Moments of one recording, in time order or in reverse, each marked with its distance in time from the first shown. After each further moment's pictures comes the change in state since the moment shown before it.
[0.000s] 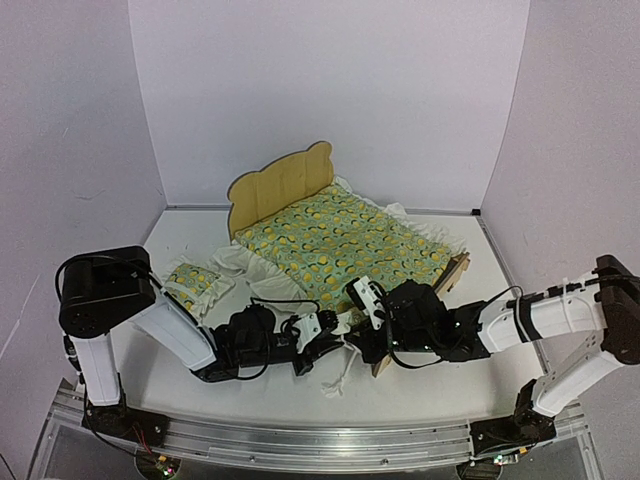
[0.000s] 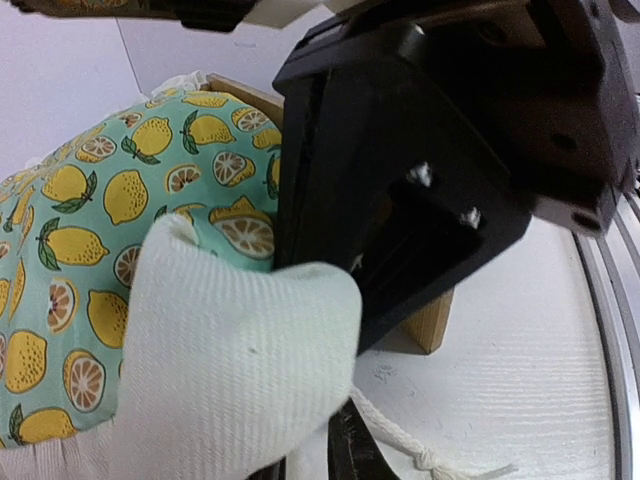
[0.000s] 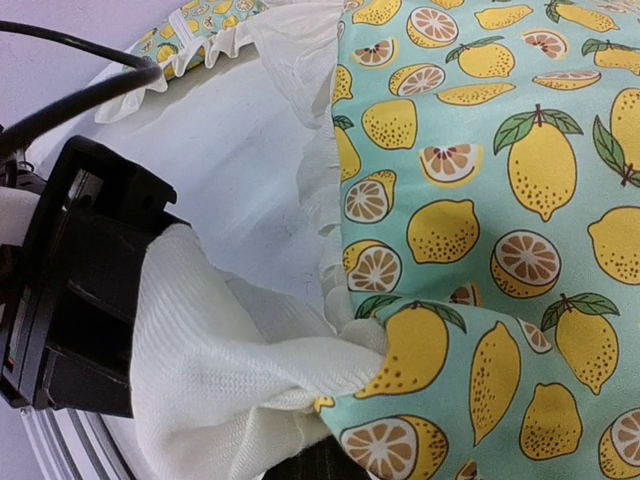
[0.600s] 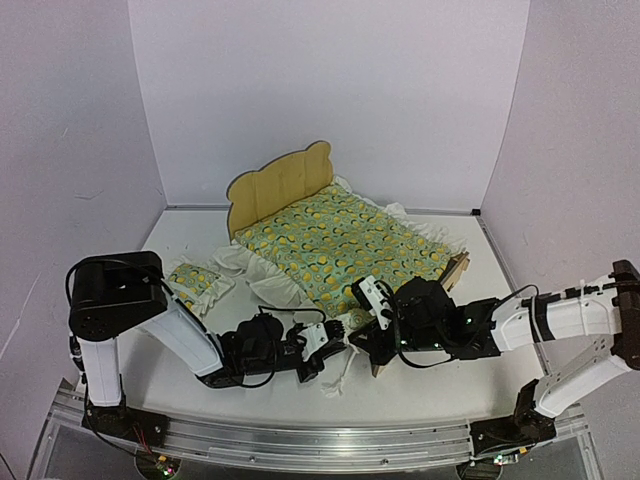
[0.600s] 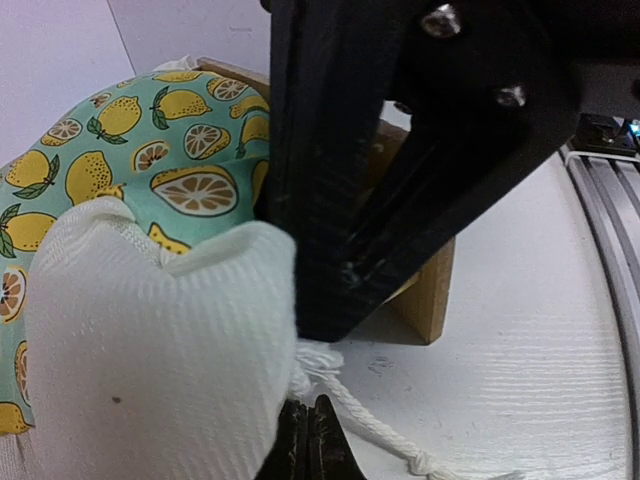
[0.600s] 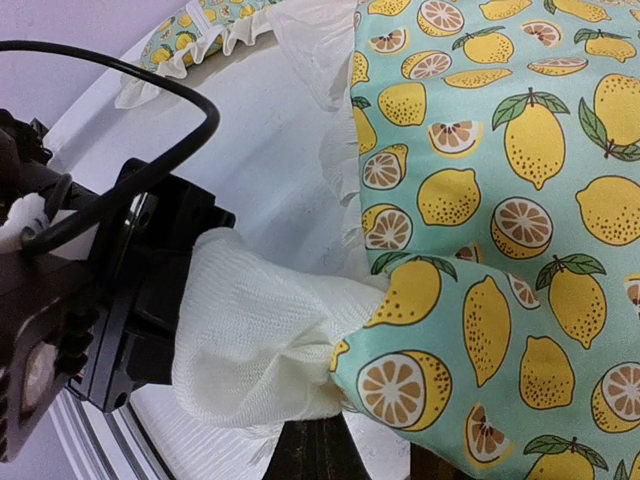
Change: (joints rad) left arm -0.035 0.047 0.011 0.002 -0.055 0.015; right arm 0.000 -0.086 0.000 -0.109 -0.045 0.010
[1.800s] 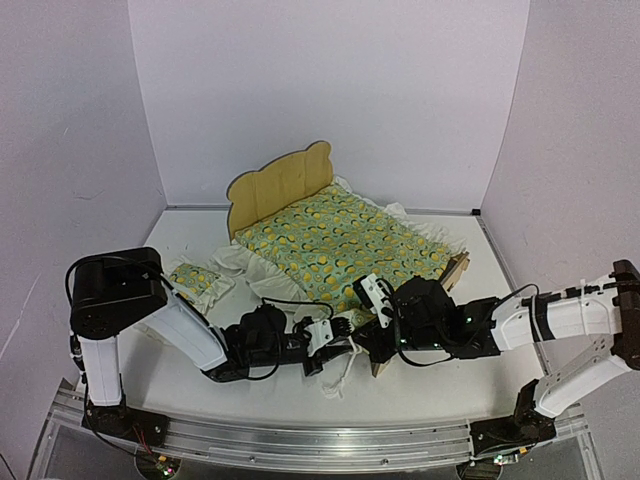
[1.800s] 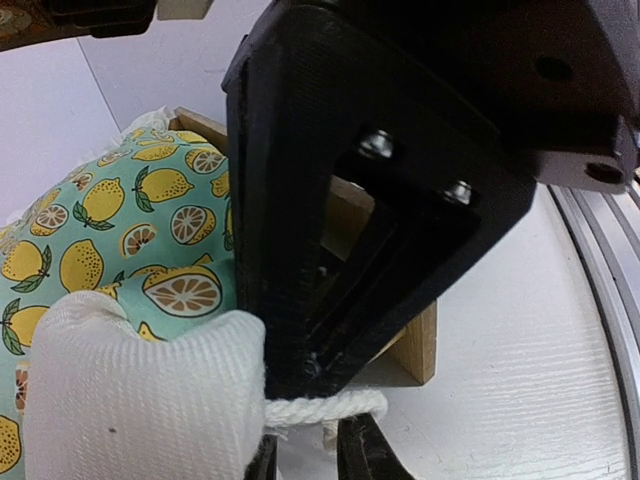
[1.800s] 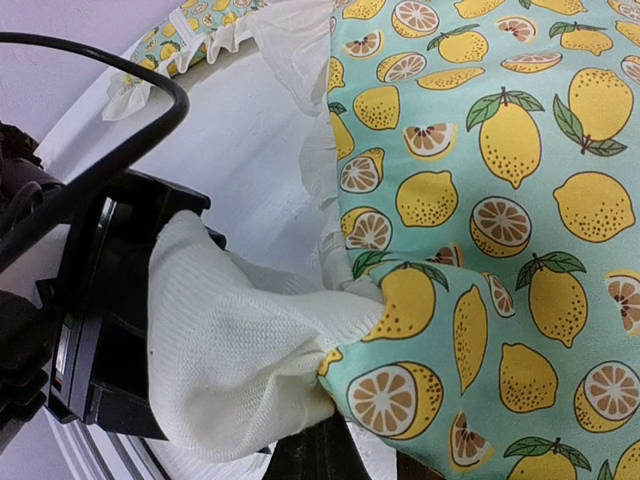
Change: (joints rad) left arm 0.018 0.007 0.055 0.004 0.097 0.087; right arm 0.000 0.000 0.008 -0.013 0.033 0.034
